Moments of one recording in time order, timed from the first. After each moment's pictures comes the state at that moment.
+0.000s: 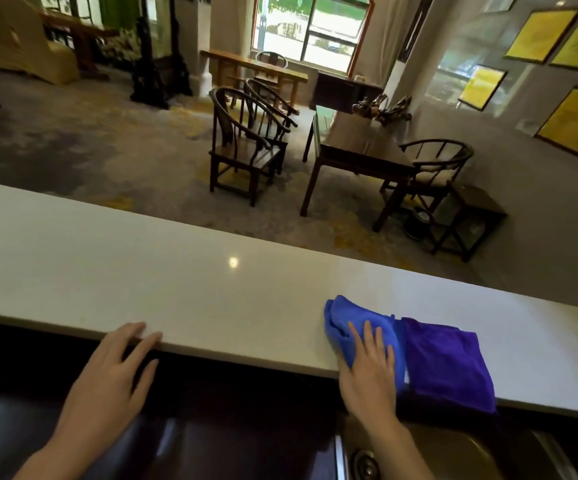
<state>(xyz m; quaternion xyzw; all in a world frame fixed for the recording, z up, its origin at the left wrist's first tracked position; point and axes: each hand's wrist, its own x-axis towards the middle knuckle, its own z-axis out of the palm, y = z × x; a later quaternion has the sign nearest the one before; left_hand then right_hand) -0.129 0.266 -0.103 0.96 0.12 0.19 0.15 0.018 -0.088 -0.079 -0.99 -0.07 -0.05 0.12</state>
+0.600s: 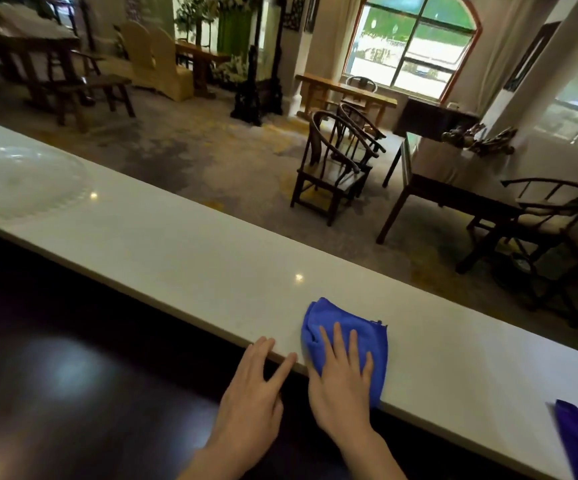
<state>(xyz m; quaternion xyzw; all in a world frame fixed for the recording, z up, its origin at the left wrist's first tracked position) -0.154 0.283 -0.085 0.96 0.11 0.14 0.22 -0.042 0.166 -0.076 -0.97 -0.22 0.02 0.10</state>
